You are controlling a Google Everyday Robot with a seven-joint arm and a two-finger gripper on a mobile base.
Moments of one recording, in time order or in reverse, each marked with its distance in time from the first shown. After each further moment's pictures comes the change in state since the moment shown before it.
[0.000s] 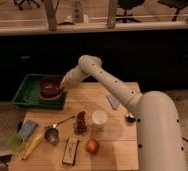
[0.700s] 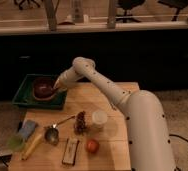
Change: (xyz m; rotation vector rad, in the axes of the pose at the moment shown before) arm 0.007 -0.017 0.032 0.042 -0.021 -0.005
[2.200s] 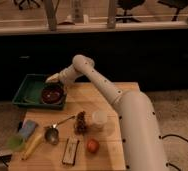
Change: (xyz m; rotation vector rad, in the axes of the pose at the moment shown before) arm 0.013 -0.009 0.004 0.035 -0.036 0.014
